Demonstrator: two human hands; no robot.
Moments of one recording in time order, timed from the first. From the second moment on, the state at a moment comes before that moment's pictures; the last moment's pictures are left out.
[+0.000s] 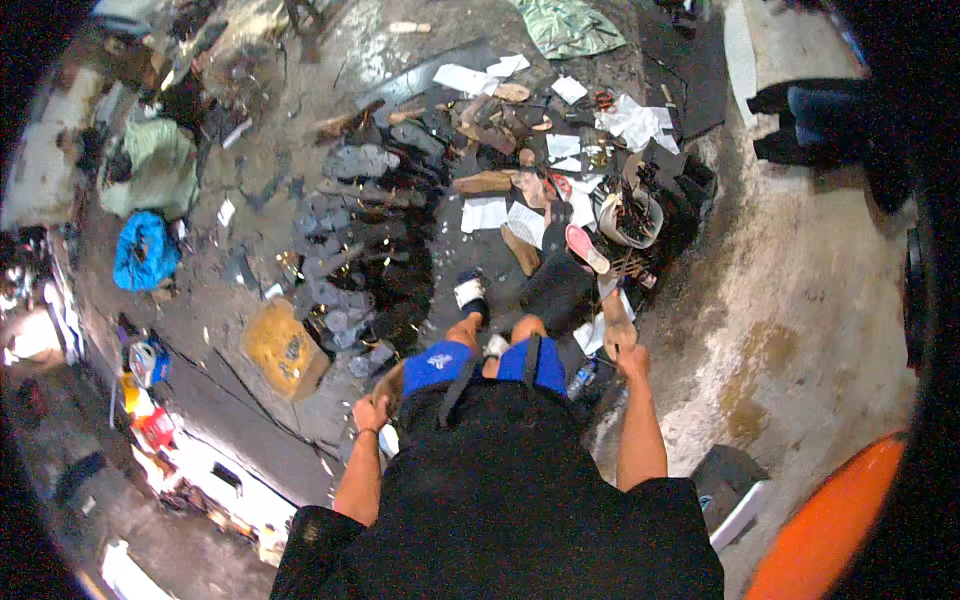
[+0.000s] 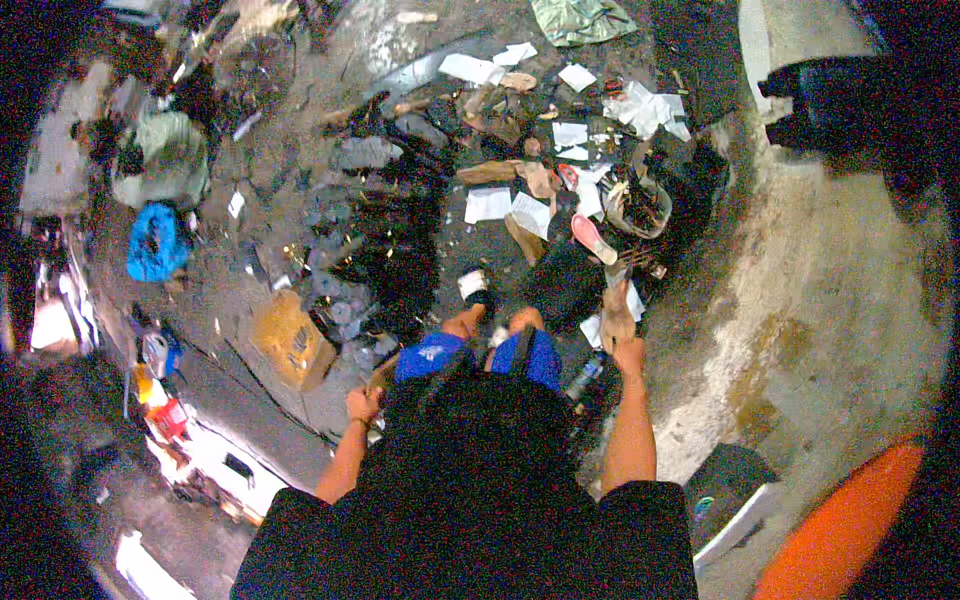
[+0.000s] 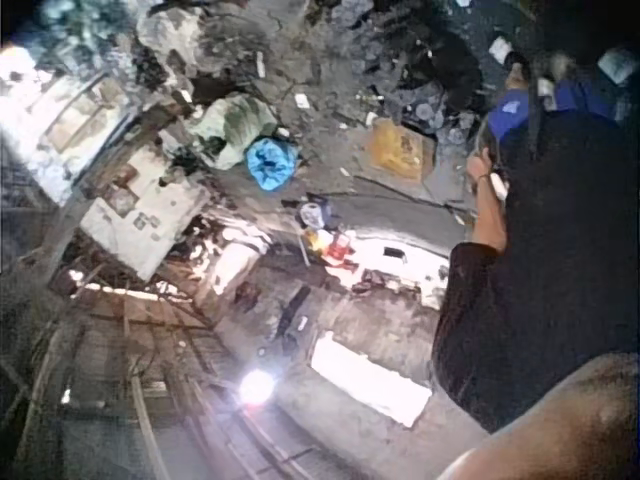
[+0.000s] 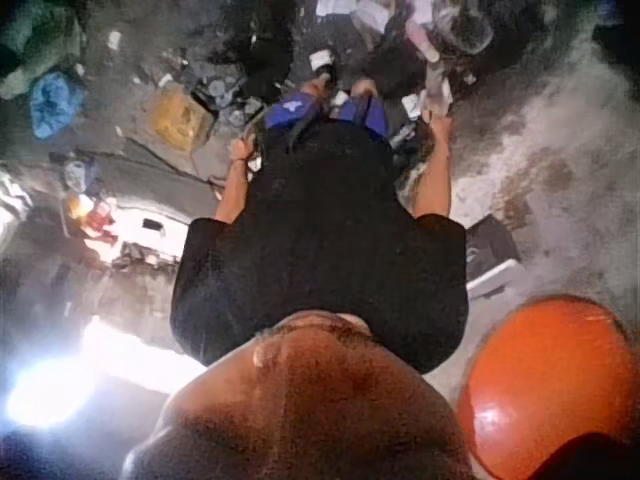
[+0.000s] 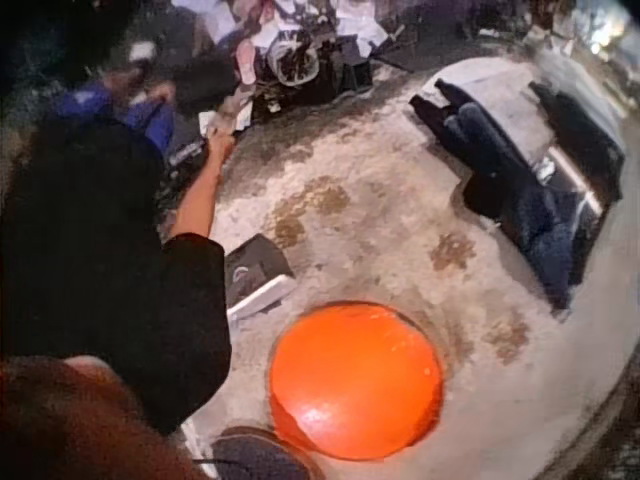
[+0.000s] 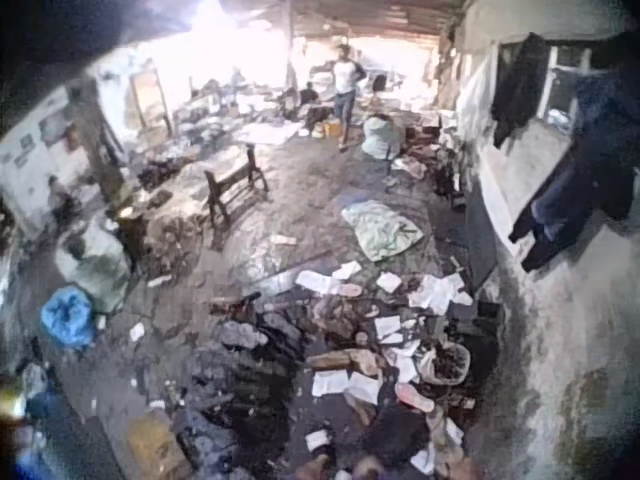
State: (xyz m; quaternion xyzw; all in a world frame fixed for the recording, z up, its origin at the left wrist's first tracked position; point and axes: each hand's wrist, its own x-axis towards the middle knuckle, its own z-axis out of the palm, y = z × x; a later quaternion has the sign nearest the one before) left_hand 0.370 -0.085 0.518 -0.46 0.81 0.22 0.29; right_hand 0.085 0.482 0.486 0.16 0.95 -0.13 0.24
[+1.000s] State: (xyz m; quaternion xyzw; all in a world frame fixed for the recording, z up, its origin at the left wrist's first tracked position) left_hand -0.033 -0.152 0.195 -0.12 0.93 0.24 0.23; right_hand -0.357 0.061 0.125 -0.83 0.53 0.10 0.13
